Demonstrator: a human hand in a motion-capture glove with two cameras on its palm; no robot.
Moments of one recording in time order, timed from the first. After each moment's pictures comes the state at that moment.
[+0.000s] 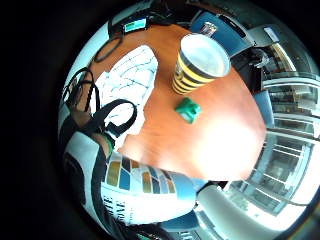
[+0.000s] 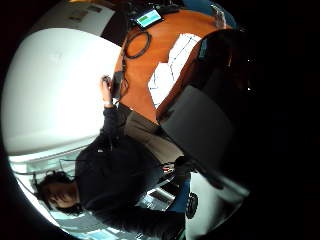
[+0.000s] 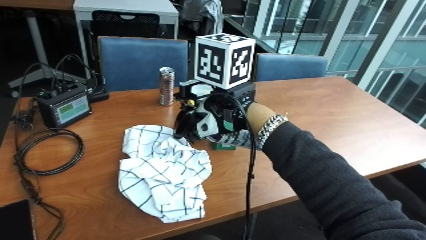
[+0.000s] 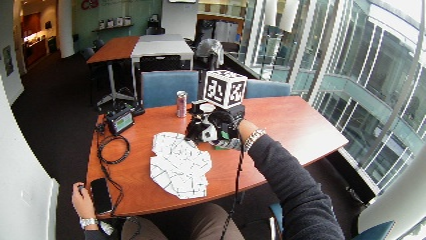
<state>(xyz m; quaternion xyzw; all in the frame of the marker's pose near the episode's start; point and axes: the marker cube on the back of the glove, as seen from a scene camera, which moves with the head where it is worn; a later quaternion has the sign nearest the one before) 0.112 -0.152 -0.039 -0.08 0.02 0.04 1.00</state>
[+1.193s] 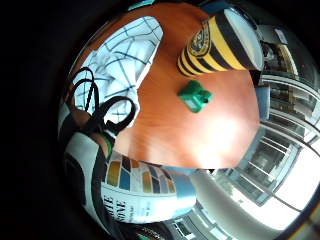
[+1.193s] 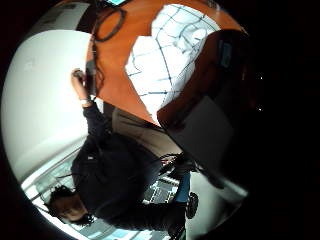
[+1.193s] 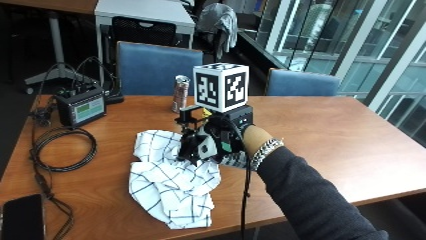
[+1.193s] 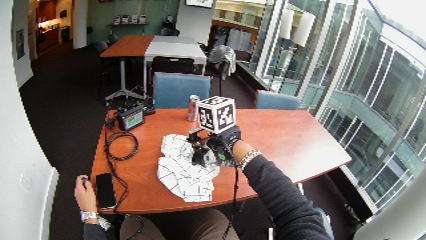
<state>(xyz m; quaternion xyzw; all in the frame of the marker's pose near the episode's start) 0.117 -0.135 0.016 -0.15 0.00 0.08 0.99</state>
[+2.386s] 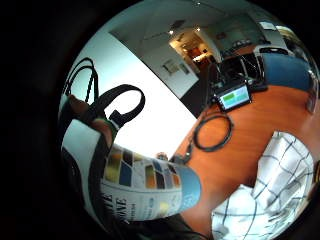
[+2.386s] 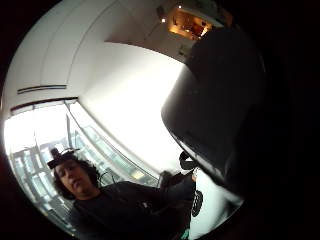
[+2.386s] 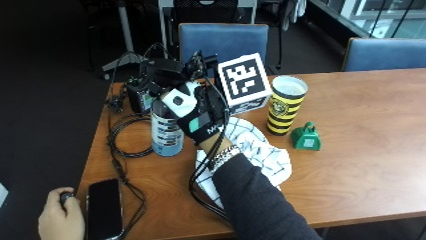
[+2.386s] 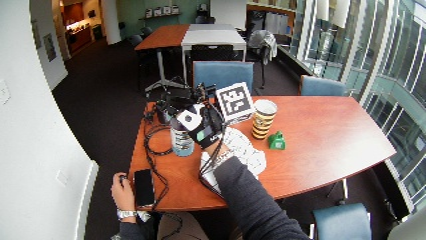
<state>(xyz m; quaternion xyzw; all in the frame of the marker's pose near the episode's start) 0.049 -0.180 -0.059 0.37 -0.39 0.00 0.84</state>
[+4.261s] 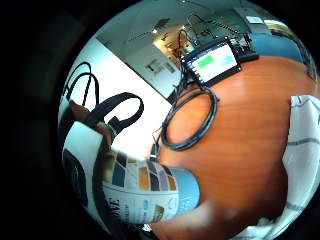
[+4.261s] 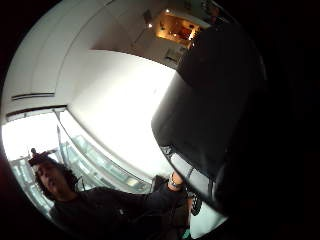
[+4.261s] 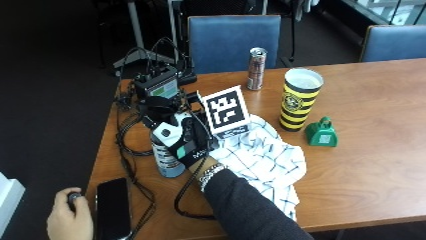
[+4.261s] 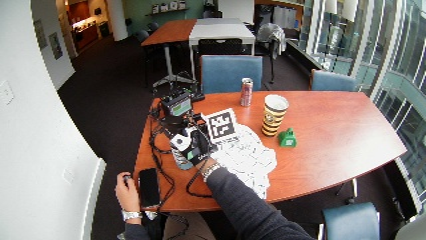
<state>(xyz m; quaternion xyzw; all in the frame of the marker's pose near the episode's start) 0.062 -0.193 0.028 0.35 -0.35 0.08 0.87</state>
